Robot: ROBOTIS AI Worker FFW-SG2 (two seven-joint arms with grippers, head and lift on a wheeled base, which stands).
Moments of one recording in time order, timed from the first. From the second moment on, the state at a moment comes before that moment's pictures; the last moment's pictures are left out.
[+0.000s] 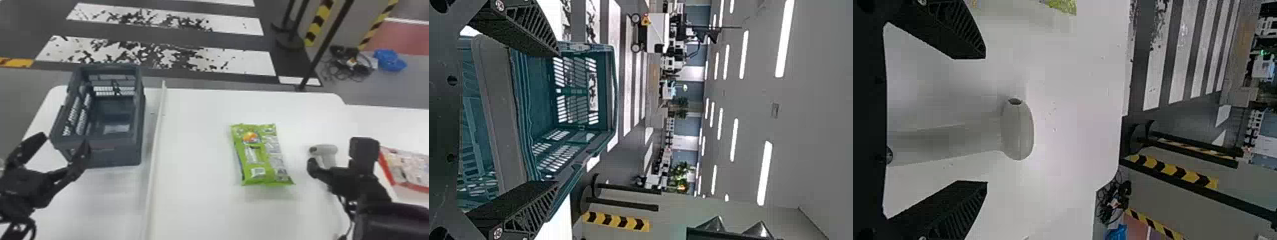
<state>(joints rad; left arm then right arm) 0.51 0.10 0.25 -1.84 0.22 -0.11 -0.43 0.29 -0.01 -0.31 -1.91 0.18 0.70 0.16</state>
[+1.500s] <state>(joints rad) 0.51 0.10 0.24 -1.83 0.22 -0.11 -0.43 0.34 -0.04 -0.32 -1.97 0.21 0.78 0.28</state>
